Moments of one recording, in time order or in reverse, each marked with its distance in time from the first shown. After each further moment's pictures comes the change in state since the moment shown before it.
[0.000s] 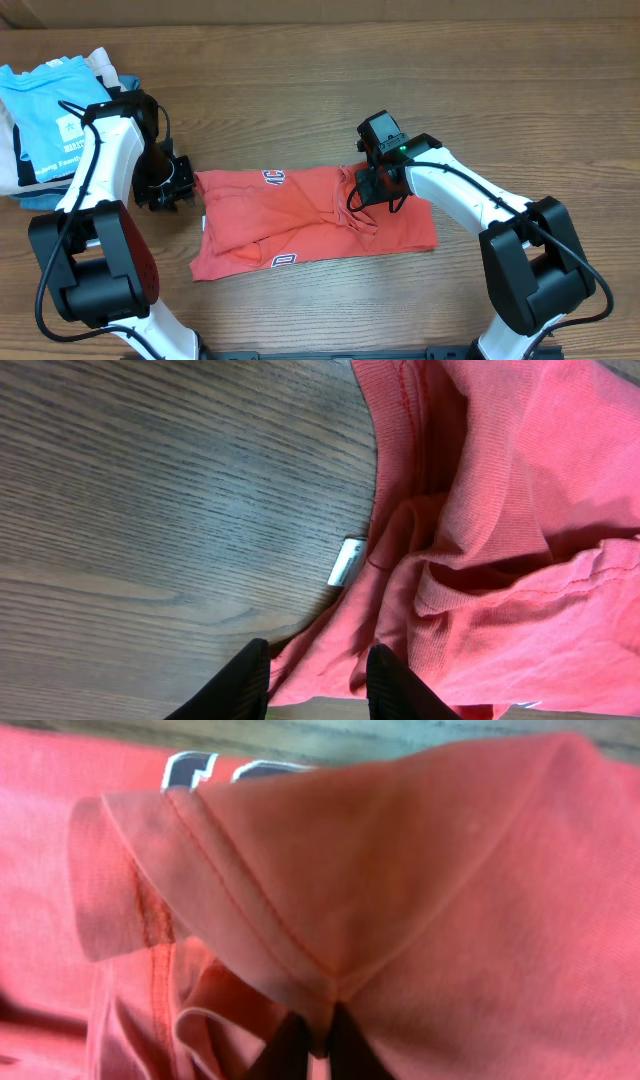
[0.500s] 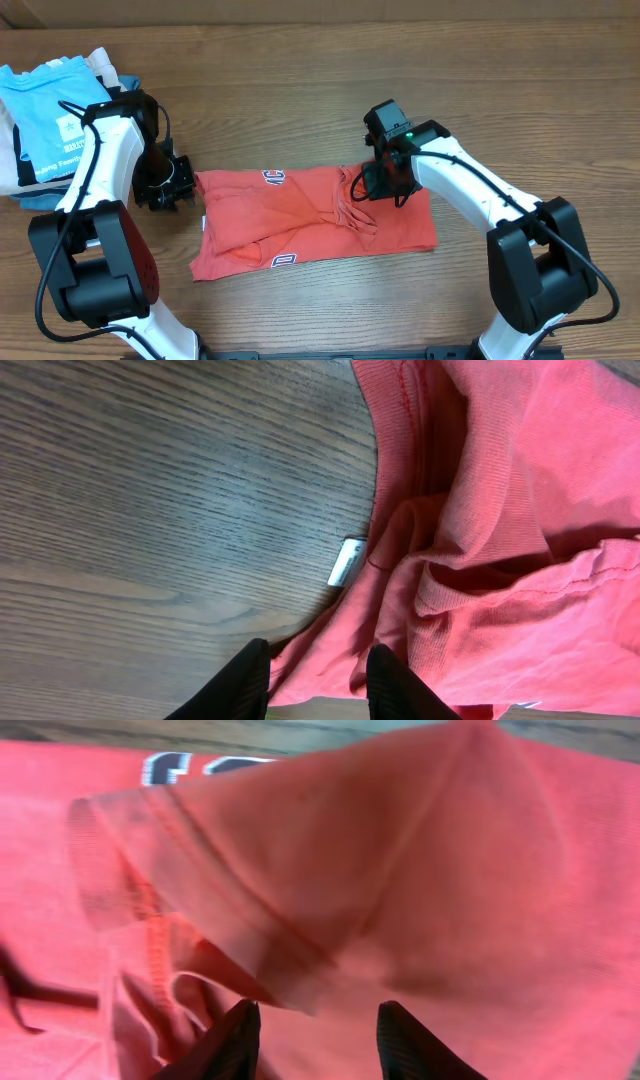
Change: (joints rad) left arm 0.000 0.000 0.000 -0.001 0.000 0.000; right arm -0.026 0.000 0.085 -0.144 -0.007 0.017
